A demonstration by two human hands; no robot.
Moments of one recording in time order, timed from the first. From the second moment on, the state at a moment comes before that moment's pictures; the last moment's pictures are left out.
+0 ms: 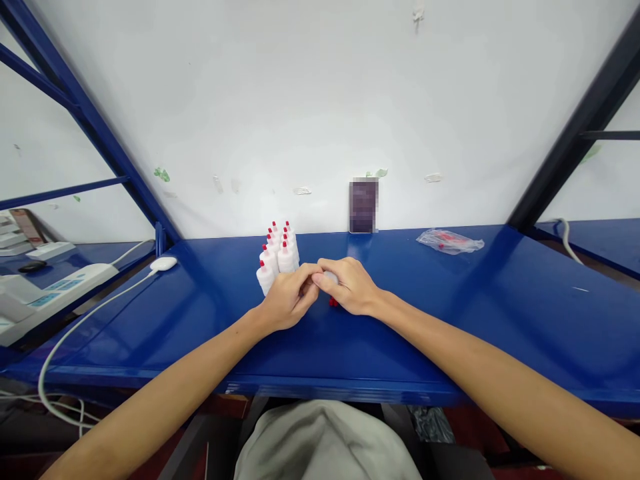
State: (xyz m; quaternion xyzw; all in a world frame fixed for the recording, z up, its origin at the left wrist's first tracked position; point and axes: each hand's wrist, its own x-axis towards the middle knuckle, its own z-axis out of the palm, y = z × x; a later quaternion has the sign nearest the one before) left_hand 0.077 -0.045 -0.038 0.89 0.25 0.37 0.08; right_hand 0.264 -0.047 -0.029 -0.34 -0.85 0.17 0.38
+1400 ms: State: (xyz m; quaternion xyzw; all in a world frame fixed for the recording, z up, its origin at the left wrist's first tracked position) left_hand 0.030 -0.032 -0.004 0.87 0.23 0.41 -0.13; right_hand 0.278 -0.013 -0.048 -0.49 -0.69 0.24 0.48
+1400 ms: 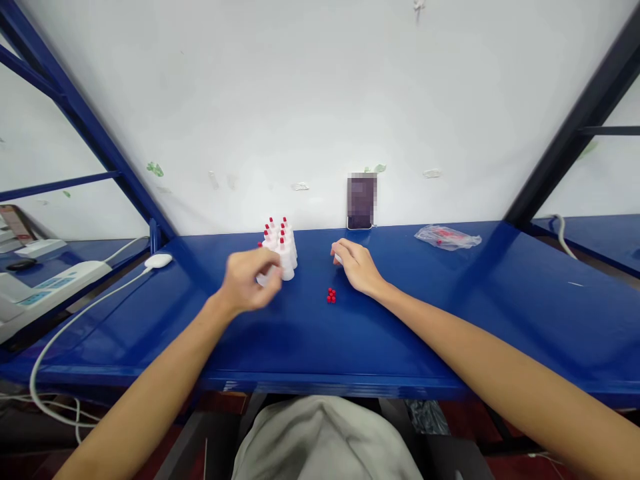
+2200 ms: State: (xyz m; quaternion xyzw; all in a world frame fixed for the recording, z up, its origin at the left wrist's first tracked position) left_hand 0.076 -0.041 -0.032 0.87 0.26 0.41 -0.04; right_hand 0.268 -0.041 -0.032 -0.42 -0.81 0.14 0.38
